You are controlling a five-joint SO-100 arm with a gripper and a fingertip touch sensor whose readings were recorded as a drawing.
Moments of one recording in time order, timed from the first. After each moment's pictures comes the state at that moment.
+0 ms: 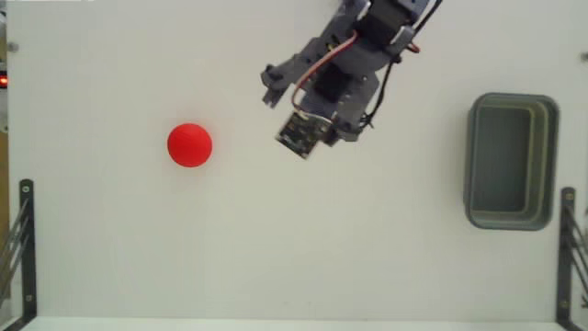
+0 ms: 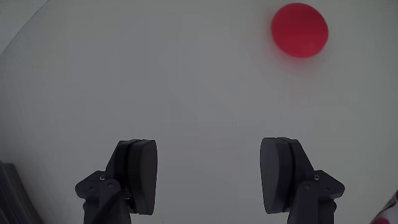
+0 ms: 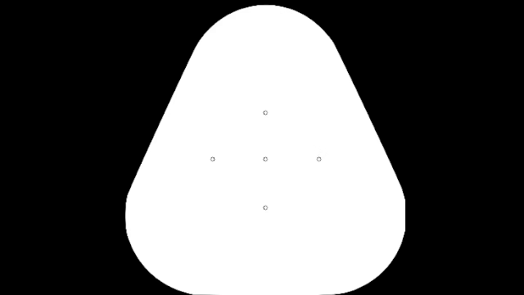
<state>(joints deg) 33.6 140.1 114.3 81.8 -0.2</state>
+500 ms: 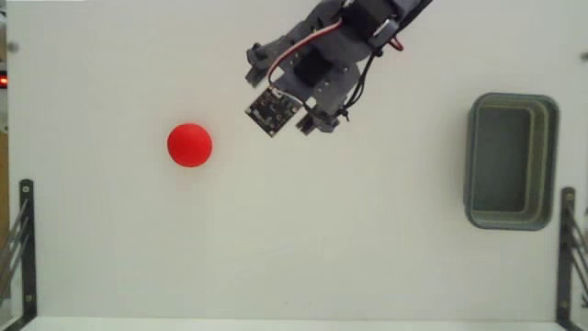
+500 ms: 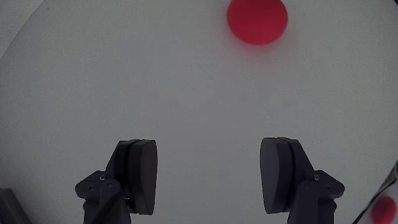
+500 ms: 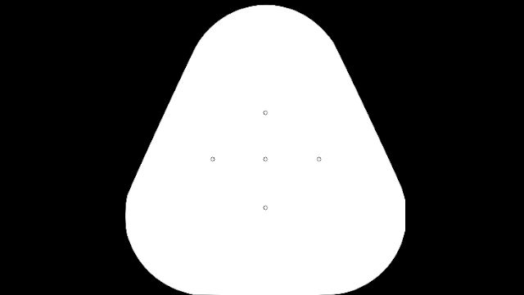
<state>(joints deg) 41.7 140.1 114.3 81.8 -0.3</state>
